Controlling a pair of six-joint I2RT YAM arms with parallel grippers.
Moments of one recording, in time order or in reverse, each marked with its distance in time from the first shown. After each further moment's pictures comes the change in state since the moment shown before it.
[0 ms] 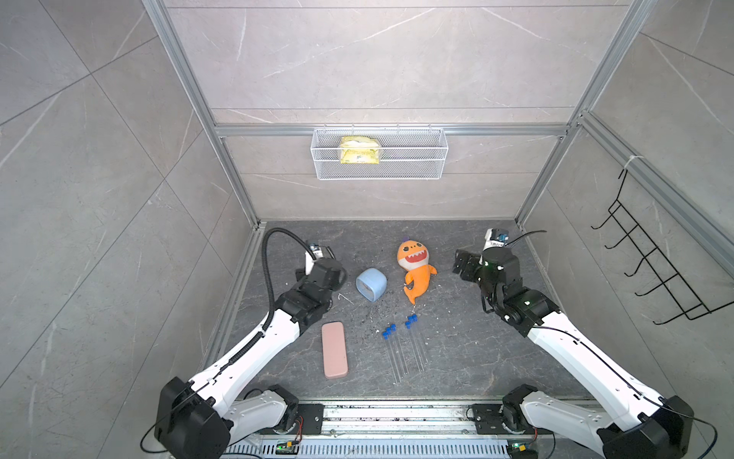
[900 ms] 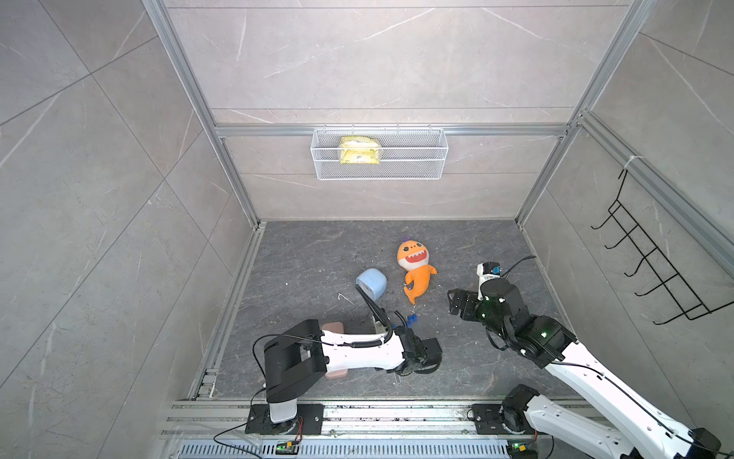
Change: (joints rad) left arm -0.634 0.606 0.212 -0.500 0.124 -1.158; right arm 0.129 -0.218 -0.129 -0.256 -0.118 0.117
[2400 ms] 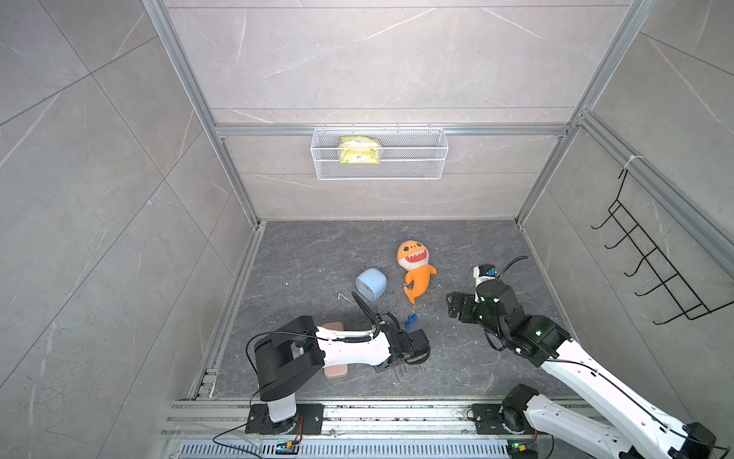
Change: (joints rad) left arm 0.074 -0.030 -0.153 0.318 0.255 0.111; right arm 0.000 0.019 -0.019 0.000 0.001 -0.026
